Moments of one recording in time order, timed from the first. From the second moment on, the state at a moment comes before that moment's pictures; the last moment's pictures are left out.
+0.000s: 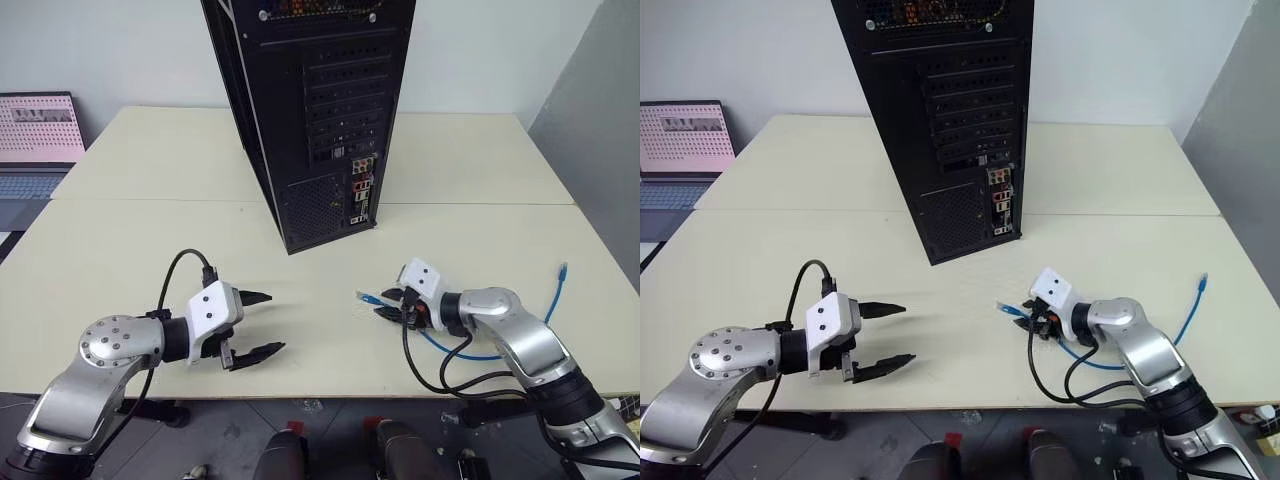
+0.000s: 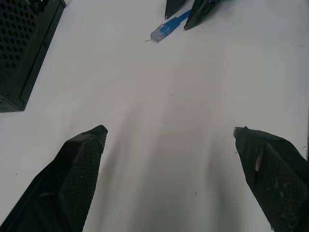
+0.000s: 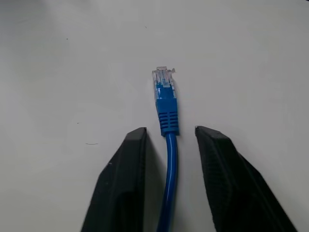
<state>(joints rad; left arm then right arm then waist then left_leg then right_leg) 0.02 0.84 0.08 -0.38 -0.33 0.31 -1.01 -0.39 -0.54 0.32 -0.16 0.15 0.60 0.82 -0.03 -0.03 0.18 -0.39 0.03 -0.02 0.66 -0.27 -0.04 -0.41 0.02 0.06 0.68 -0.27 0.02</state>
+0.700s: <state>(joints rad) -0.30 0.74 -0.15 -0.21 -0.32 0.32 -1.13 -0.50 -0.56 0.39 -0.33 0.19 0.61 0.99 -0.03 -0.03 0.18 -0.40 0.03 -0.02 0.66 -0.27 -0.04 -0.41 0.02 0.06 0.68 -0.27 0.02</state>
